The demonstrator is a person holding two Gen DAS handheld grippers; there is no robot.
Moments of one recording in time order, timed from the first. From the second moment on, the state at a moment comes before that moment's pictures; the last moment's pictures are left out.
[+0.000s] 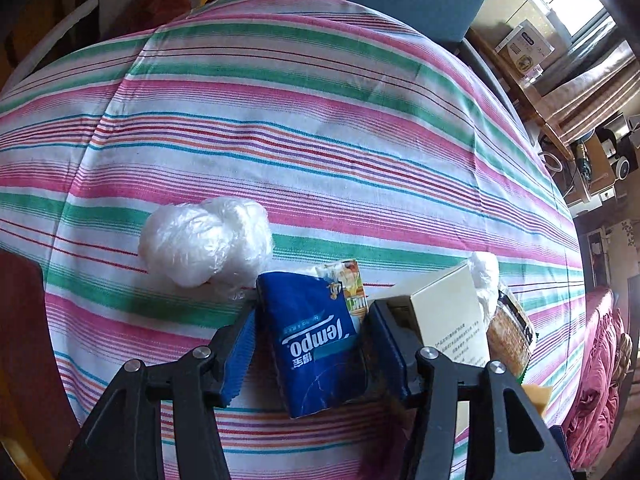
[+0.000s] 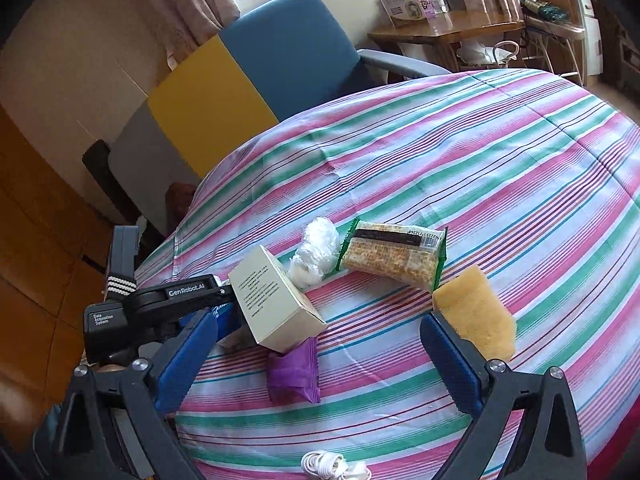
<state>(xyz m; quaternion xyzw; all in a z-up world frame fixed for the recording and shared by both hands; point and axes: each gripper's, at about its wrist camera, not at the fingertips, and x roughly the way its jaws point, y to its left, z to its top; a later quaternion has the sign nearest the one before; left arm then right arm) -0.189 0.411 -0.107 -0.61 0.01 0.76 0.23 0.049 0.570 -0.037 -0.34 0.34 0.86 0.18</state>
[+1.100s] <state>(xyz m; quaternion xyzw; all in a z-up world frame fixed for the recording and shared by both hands) -0.056 0.298 -0.022 -0.49 0.08 0.78 0.38 0.022 0.532 -0.052 -0.42 0.21 0.86 0.19</state>
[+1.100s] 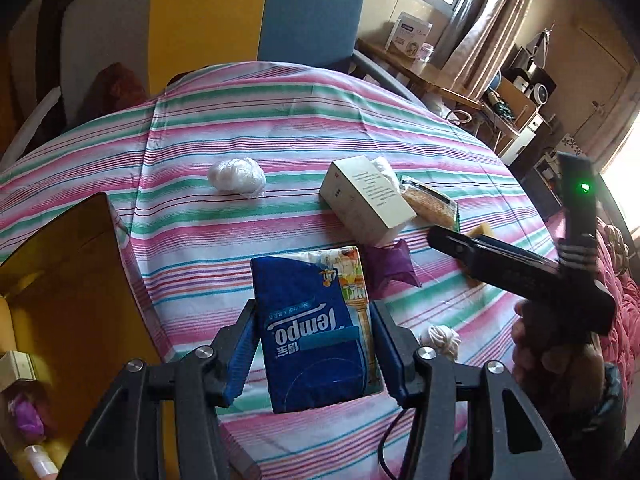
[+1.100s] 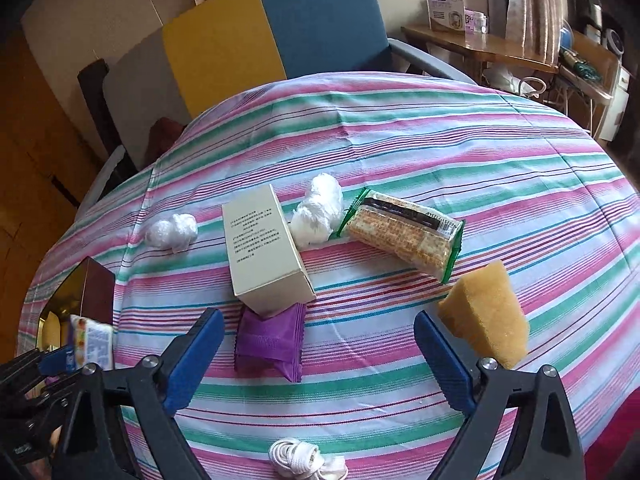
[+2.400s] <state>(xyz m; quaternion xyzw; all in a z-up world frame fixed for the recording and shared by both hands) -0.043 0.020 -0.001 -0.45 -0.05 0.86 0.21 -0.078 0.406 0.019 -0.43 0.07 0.90 0.08</state>
